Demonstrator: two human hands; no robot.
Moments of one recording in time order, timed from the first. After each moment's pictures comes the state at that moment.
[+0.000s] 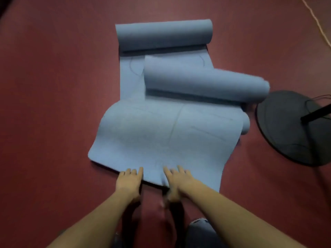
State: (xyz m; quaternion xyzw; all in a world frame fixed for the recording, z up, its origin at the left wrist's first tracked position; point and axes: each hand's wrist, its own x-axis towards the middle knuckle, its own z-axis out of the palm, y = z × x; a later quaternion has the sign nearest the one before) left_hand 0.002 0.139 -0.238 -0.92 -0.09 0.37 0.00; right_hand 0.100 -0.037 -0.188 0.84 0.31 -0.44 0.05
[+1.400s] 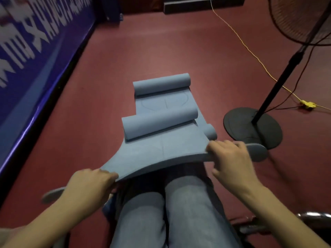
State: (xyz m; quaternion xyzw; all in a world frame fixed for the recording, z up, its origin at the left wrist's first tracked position) left_hand -0.303 0.060 0.199 -0.99 -0.04 0.02 0.12; right_hand -0.129 -0.280 0.200 0.93 0.32 0.14 -0.13
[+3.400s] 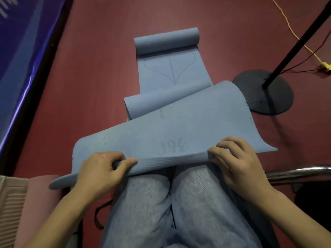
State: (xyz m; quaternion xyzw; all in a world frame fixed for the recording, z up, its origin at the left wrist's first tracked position) left_hand -0.359 0.022 0.154 -0.97 -0.17 -0.04 -0.19; right_hand -0.207 -0.319 0.129 0.85 0.43 0.15 -0.25
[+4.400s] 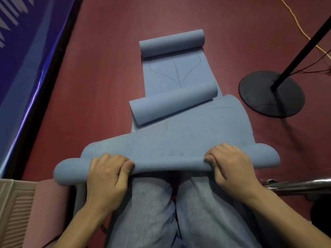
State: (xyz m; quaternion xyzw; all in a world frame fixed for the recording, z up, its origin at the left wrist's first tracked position) left_hand -0.362 0.004 0.153 -0.97 -0.17 -0.14 -0.14; right_hand -0.203 -0.277 0.132 0.88 0.39 0.08 -0.26
